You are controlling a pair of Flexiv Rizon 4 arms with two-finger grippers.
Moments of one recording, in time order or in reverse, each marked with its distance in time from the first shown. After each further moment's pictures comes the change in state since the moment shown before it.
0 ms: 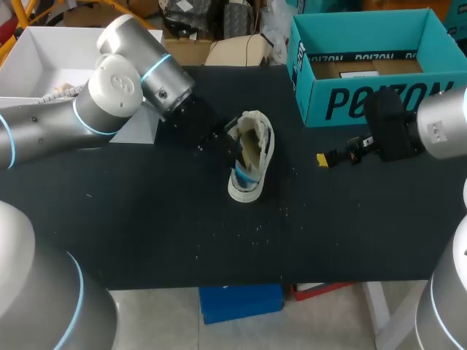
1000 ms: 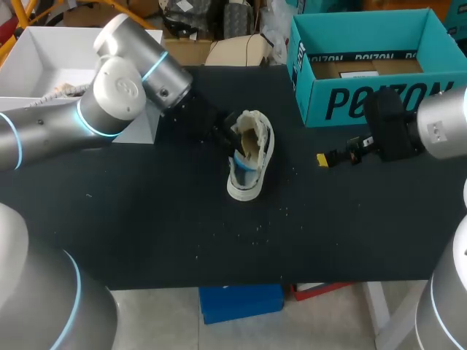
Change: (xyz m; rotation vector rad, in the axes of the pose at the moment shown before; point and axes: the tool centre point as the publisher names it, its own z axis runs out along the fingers) left arm 0.005 0.054 -0.011 -0.147 0.000 -0.009; right arm 0.000 0.000 0.000 0.000 0.000 0.000
